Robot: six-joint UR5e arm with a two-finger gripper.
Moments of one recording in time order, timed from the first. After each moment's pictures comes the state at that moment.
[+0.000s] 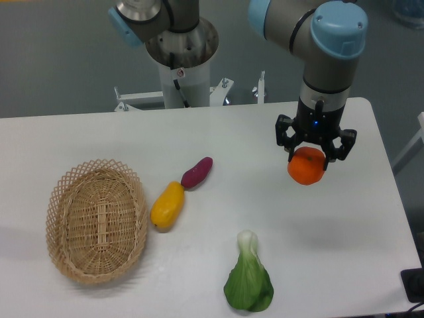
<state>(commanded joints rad) 2.66 -1.81 -1.50 -1.22 1.49 1.04</state>
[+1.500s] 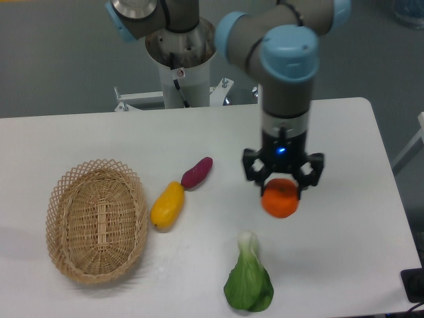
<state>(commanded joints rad) 2.39 -1.85 -1.51 -1.00 1.50 0.49</state>
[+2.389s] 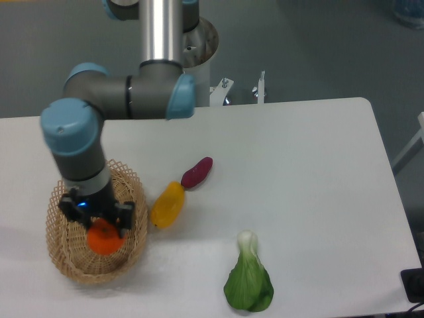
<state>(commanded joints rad) 1.92 -2.06 -1.52 -0.97 1.57 0.17</state>
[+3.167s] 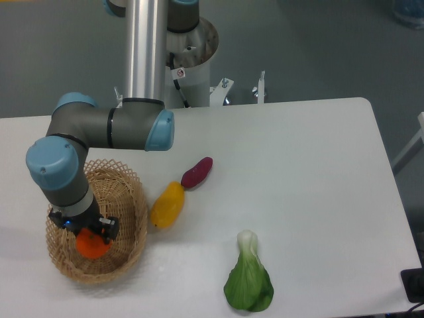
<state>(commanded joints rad) 1.91 -2.11 -1.53 -0.96 1.57 0.17</state>
